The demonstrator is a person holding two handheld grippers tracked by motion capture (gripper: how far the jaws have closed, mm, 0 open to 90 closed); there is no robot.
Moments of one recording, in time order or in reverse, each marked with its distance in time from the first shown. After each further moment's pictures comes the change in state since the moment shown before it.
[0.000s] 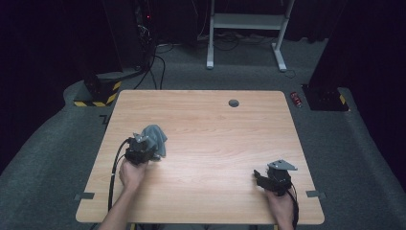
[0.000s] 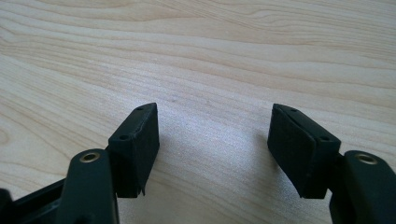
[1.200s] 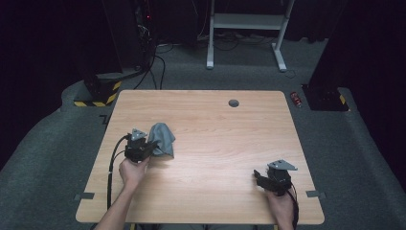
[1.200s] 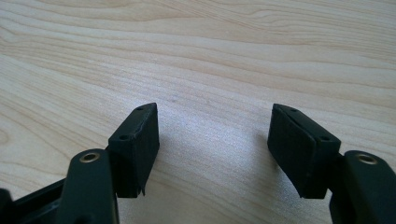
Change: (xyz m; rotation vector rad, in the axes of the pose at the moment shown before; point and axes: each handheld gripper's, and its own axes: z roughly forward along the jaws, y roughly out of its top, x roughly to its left) left arm -0.011 0.020 -0.032 -0.128 -0.179 -0.005; right arm 0.000 0.000 0.000 0.000 0.000 0.000
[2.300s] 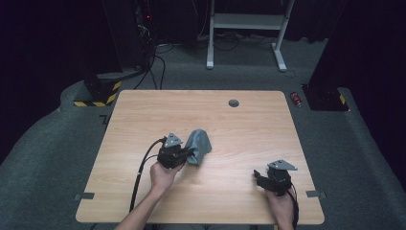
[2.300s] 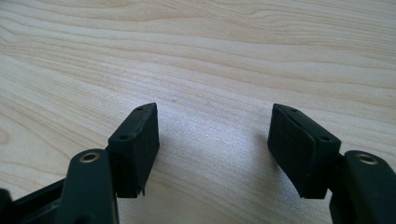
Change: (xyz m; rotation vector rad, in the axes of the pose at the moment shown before) left arm -0.103 0.019 0.015 -0.037 -0.269 0.140; right arm 0.000 0.000 0.000 0.000 0.000 -0.001
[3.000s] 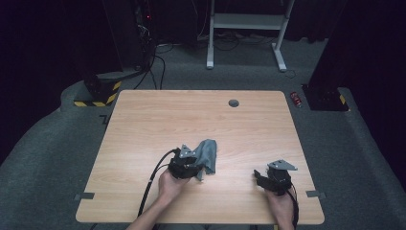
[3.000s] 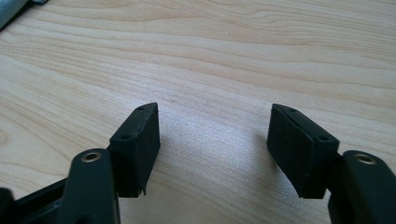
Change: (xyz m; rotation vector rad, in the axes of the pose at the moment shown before) left arm -0.020 -0.032 0.031 0.117 0.005 0.036; right arm 0.000 0.000 0.000 -0.002 -0.004 0.001
